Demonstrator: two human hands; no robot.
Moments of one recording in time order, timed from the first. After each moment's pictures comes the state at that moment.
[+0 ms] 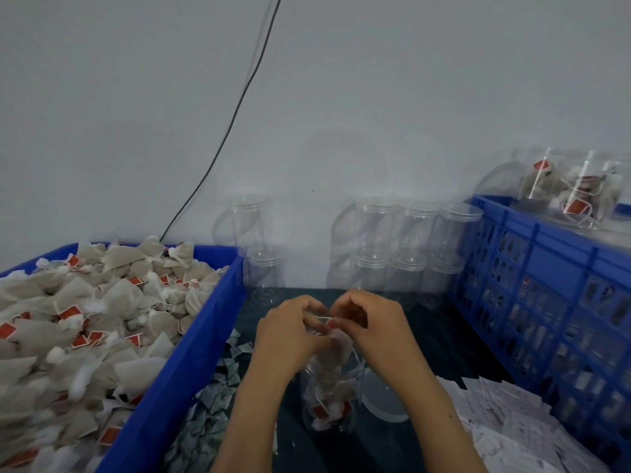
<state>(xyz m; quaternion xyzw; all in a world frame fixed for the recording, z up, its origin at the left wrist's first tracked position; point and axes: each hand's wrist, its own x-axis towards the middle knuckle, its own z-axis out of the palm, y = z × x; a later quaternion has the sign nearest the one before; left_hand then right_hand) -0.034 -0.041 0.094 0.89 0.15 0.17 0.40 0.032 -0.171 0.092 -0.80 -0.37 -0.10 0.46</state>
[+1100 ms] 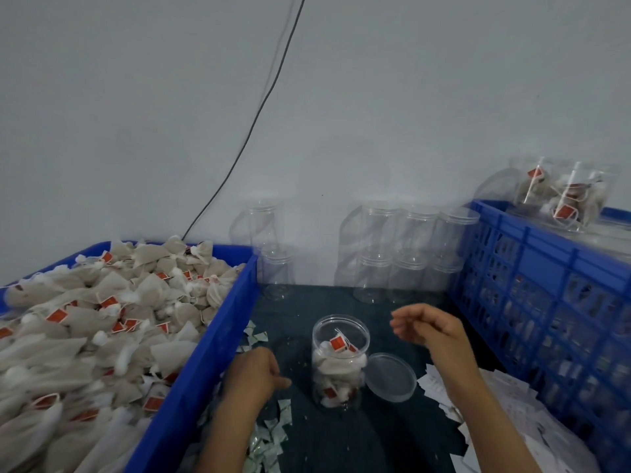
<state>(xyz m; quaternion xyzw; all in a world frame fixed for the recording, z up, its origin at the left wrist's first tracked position) -0.075 0.000 0.037 0.92 0.30 -0.02 0.25 0.043 -0.236 0.067 -0.69 -0.25 0.00 0.68</state>
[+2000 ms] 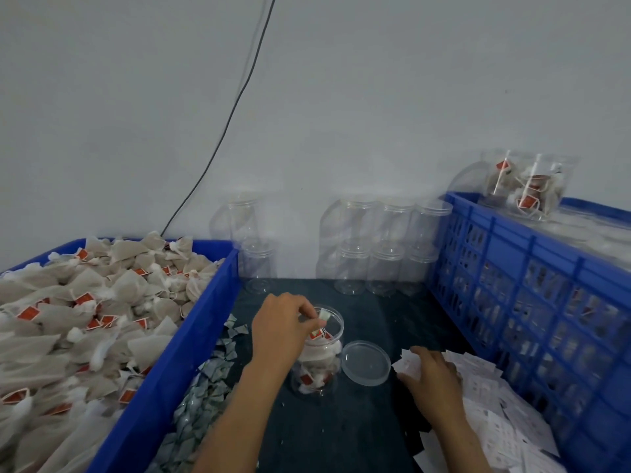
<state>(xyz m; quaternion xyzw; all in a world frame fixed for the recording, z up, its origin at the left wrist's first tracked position) -0.038 -0.055 0.069 0.92 0.15 0.29 0.24 0.059 -0.277 -0.021 -0.97 -0.09 -0.04 0.24</state>
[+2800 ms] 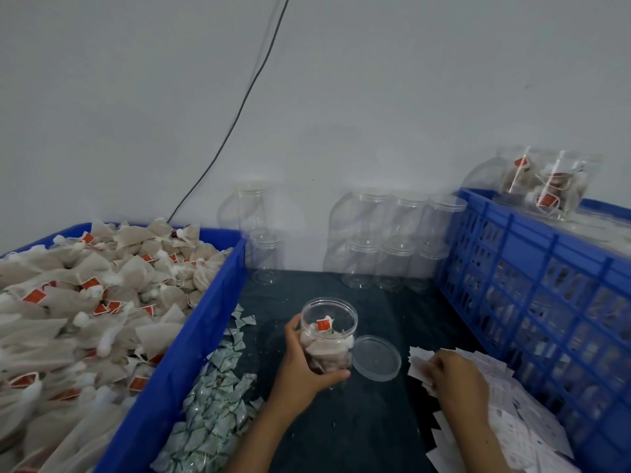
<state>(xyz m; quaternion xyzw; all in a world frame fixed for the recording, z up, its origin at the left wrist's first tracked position) -0.044 -0.058 -0.032 0.76 0.06 0.23 0.60 0.056 -0.282 -0.011 -0.97 -0.03 -0.07 0.23</state>
